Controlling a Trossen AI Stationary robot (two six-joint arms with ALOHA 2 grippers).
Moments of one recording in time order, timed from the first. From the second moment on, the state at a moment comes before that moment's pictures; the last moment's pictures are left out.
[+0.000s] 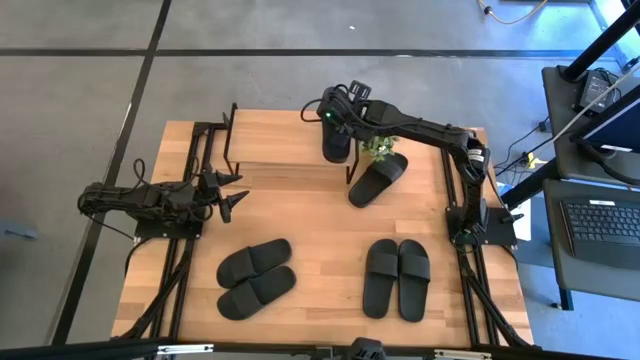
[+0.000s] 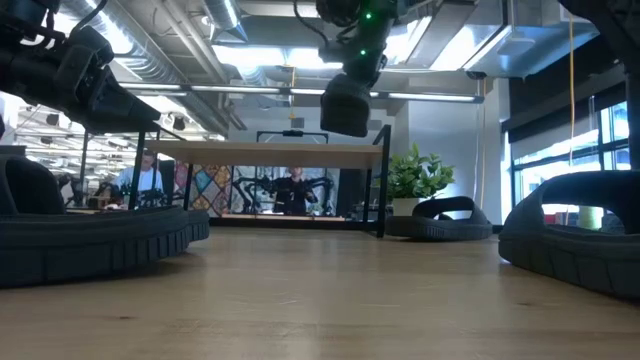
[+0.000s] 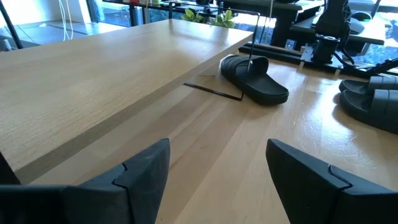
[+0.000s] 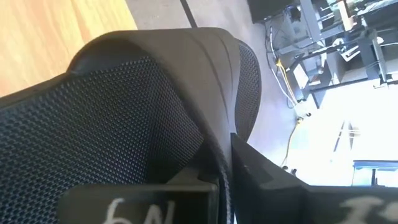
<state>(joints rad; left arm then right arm) -0.08 0.00 0.13 -0.39 -0.57 -0.23 -0.35 1.97 1.94 -0.88 0.73 -0.26</state>
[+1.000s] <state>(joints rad) -0.08 0.00 0.13 -0.39 -0.57 -0.23 -0.36 2.08 1.94 -0.93 0.72 -0.27</state>
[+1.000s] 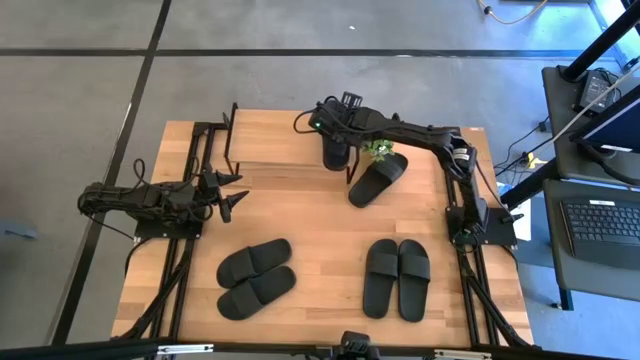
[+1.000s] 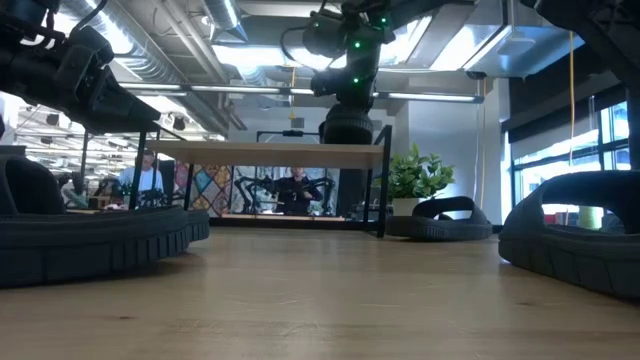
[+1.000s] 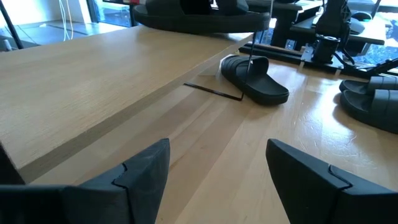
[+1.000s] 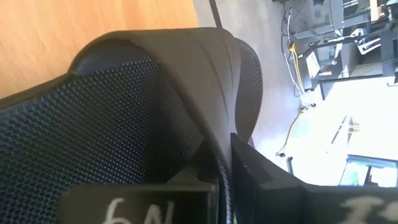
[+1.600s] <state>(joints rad) -0.08 0.00 0.13 -0.39 -0.57 -0.23 -0.36 2.09 1.94 -0.94 0.72 -0.27</state>
